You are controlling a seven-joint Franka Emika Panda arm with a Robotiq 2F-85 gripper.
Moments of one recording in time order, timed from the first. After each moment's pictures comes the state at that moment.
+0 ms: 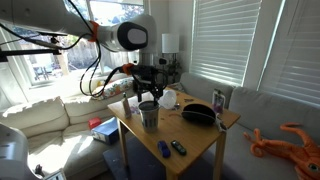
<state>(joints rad) -0.03 -0.25 -0.03 -2.12 -0.09 1.79 -0.29</state>
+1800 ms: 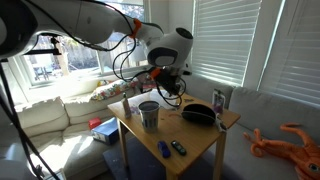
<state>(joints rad) -0.04 0.08 -0.14 -1.89 0.62 2.03 -0.47</state>
